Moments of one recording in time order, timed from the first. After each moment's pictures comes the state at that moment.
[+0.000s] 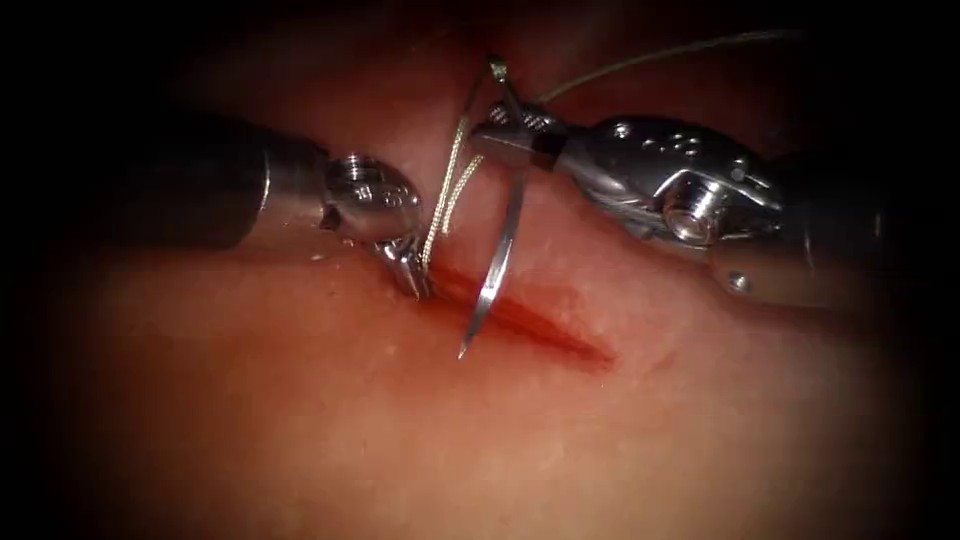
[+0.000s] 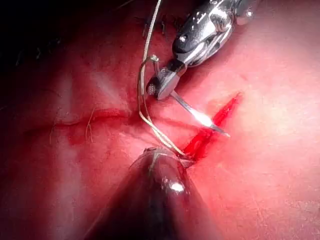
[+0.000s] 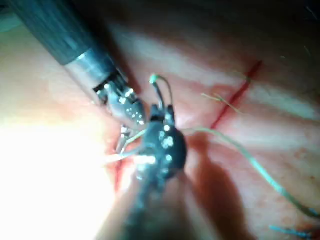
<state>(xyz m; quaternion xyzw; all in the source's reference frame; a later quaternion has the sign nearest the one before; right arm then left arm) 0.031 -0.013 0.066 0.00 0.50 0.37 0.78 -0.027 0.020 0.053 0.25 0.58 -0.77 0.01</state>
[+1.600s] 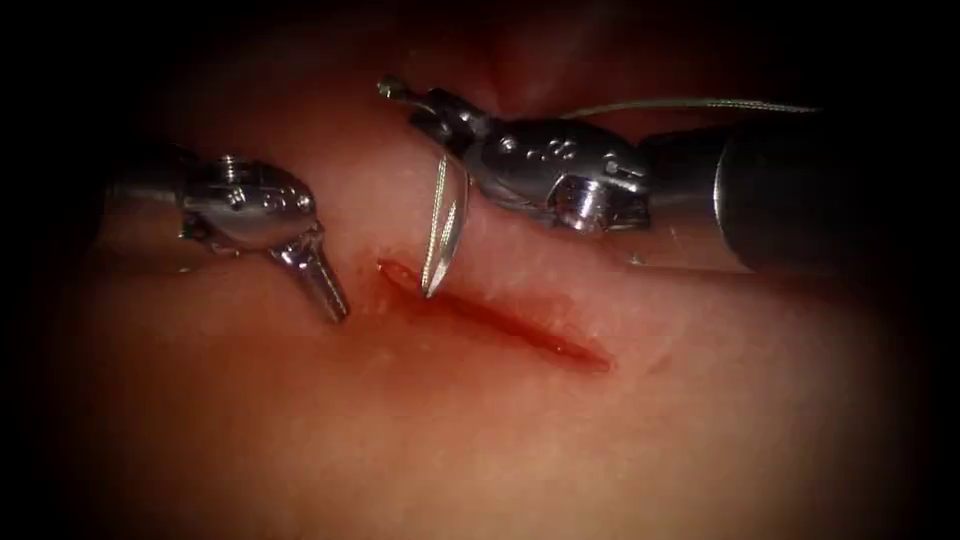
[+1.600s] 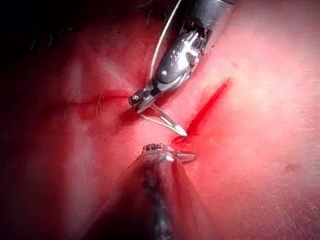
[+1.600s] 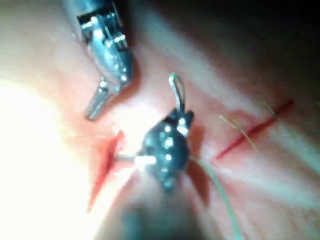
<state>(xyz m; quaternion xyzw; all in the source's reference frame) 0.037 -0.015 0.074 -0.10 0.47 0.26 0.84 -0.021 0.017 0.046 0.30 0.52 -0.80 -0.02</state>
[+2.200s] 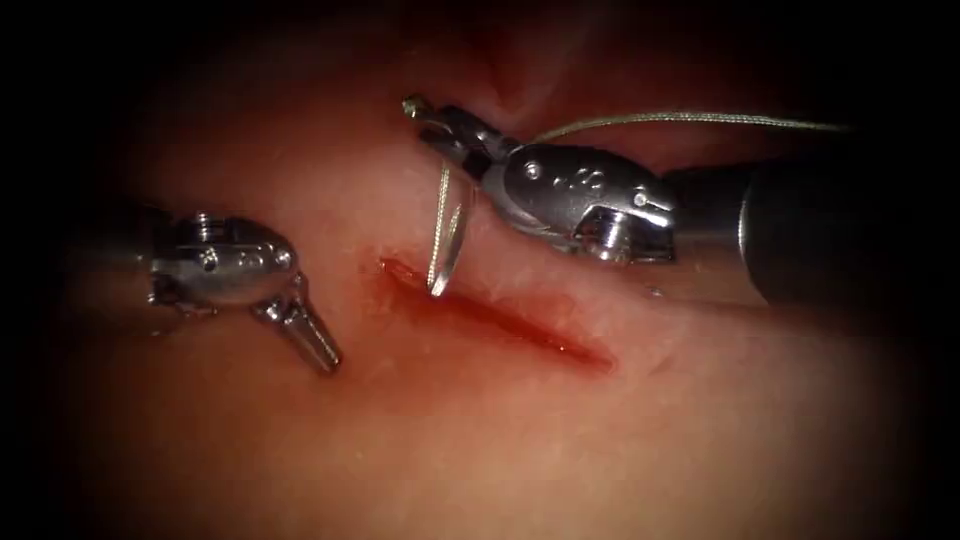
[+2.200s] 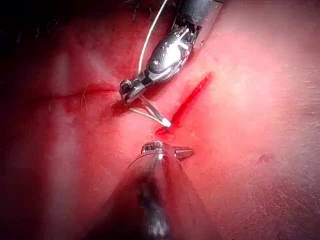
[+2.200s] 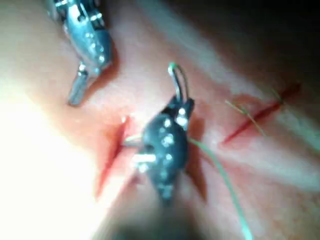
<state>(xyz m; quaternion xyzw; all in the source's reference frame) 0.035 -0.016 0.074 -0.11 0.47 0.35 0.80 -0.021 0.014 0.045 0.33 0.49 -0.80 -0.05</state>
